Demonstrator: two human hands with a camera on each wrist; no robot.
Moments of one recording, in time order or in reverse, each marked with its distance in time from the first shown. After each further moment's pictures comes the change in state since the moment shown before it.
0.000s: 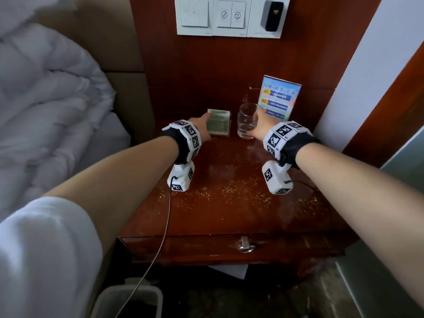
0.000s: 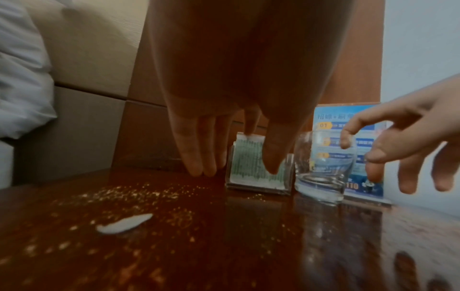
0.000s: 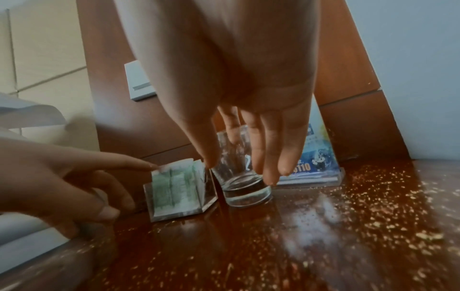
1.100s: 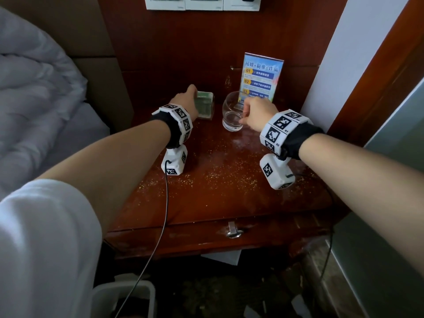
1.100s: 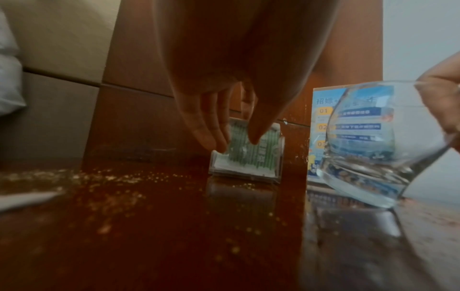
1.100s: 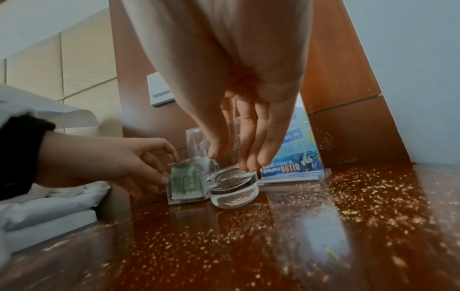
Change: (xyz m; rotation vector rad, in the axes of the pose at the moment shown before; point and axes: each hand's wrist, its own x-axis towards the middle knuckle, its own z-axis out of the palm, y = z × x) left_hand 0.028 0.013 0.013 -0.044 0.191 0.015; right_hand -0.027 0.025 0.001 -0.001 0.128 -0.142
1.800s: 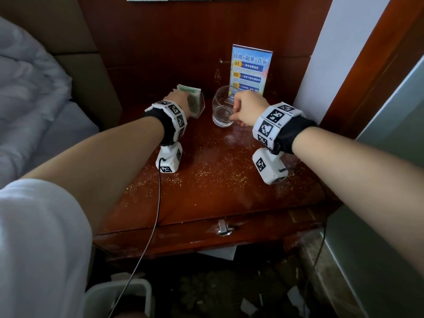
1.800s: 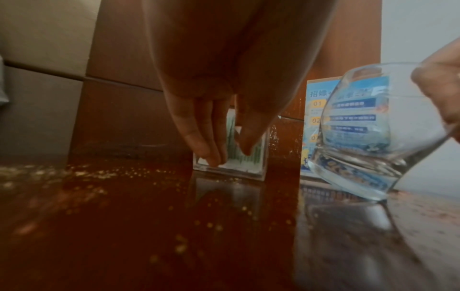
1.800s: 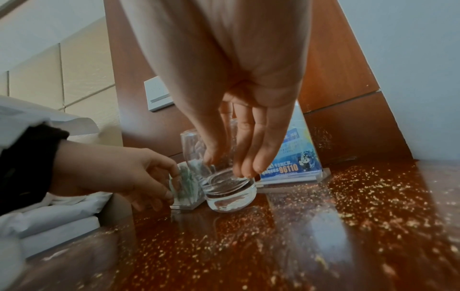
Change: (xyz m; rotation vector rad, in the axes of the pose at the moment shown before) left_hand 0.009 0.017 0.008 0.240 -0.072 -0.036; right_hand 0.001 0.009 -0.003 0.162 -0.027 -0.004
